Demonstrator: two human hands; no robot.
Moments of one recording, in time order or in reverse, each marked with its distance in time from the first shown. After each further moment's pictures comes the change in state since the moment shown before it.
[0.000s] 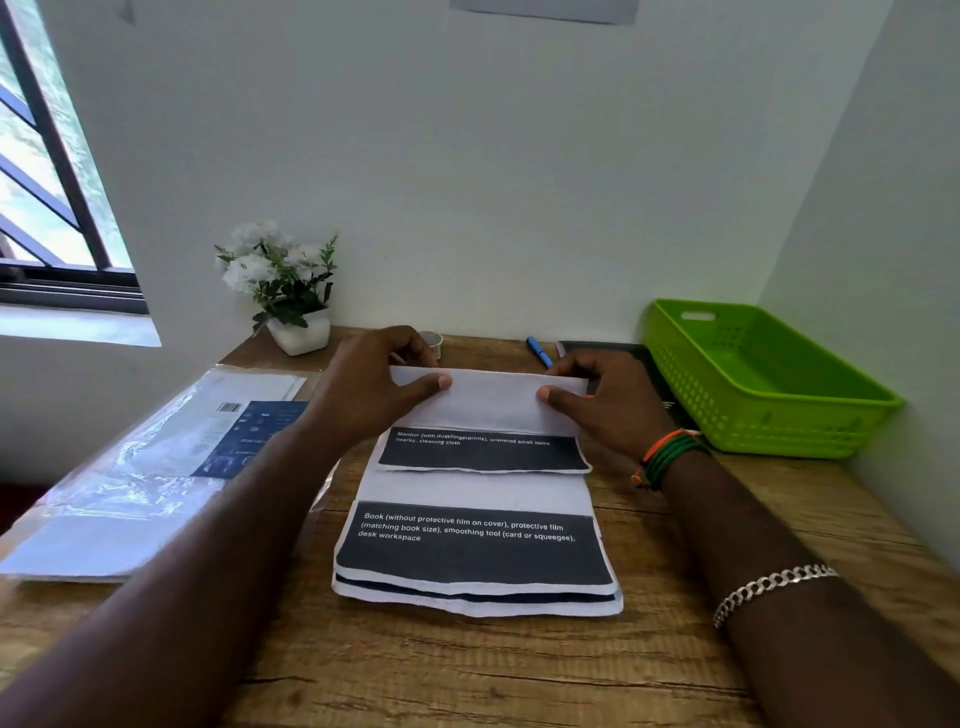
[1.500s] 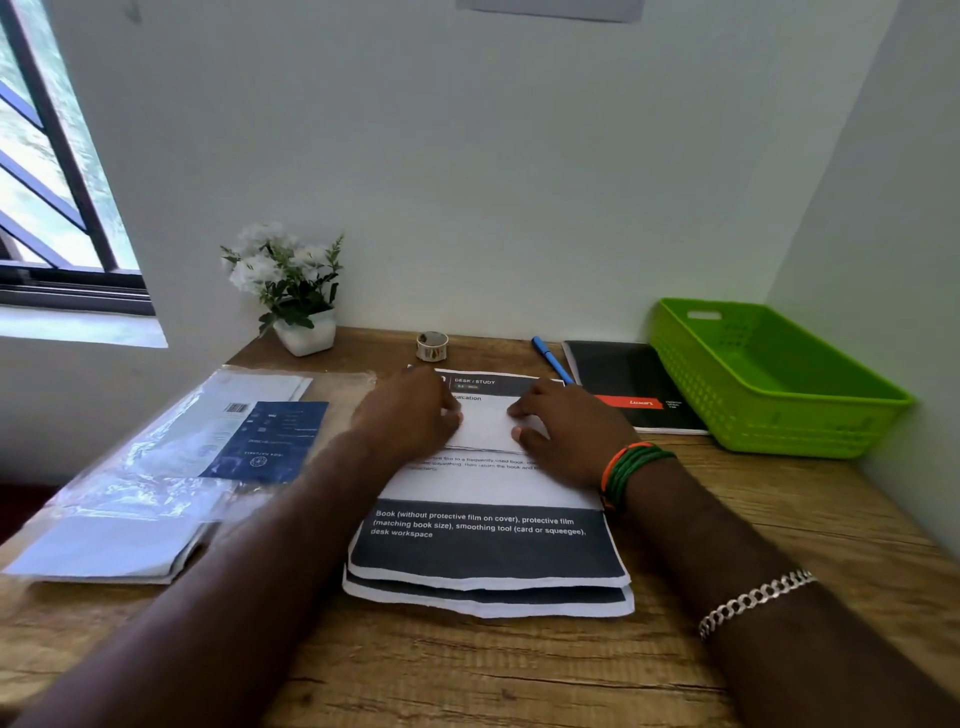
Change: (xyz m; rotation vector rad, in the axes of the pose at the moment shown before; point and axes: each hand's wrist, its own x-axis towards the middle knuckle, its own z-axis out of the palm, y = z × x) left_hand -0.002 0.016 0.030 0.374 -0.351 -0.193; right_hand -0.011 -0.021 0.035 -0.651 -0.373 -0.089
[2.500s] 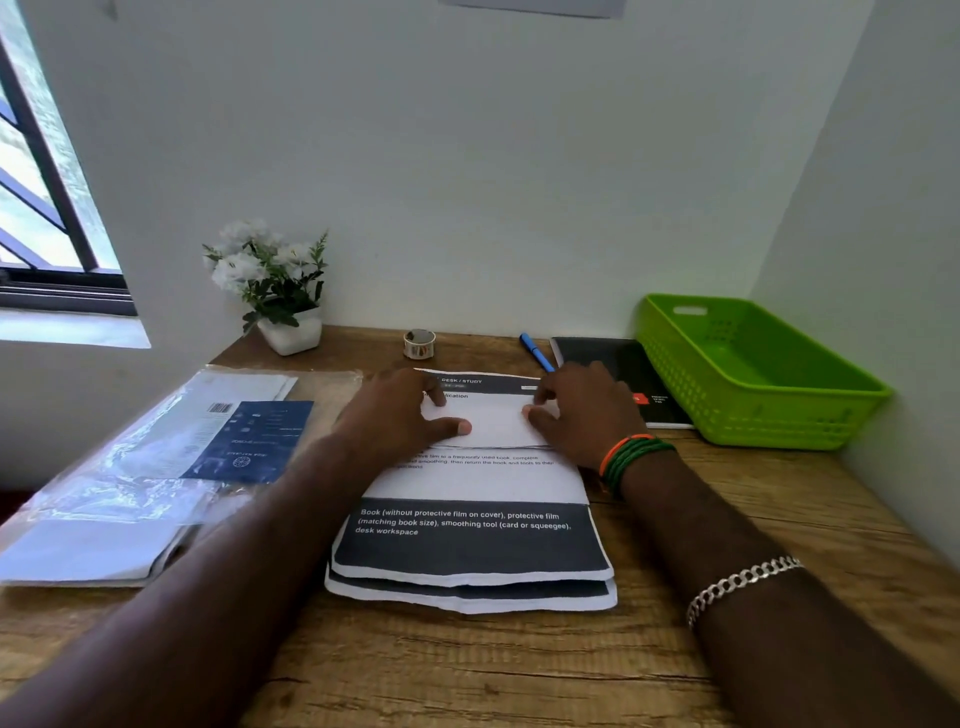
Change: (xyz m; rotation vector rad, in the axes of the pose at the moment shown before) left_hand -0.001 -0.008 0.007 -0.068 0.030 -0.005; right_hand 0.000 0.014 -0.007 -0.059 0.098 0.265
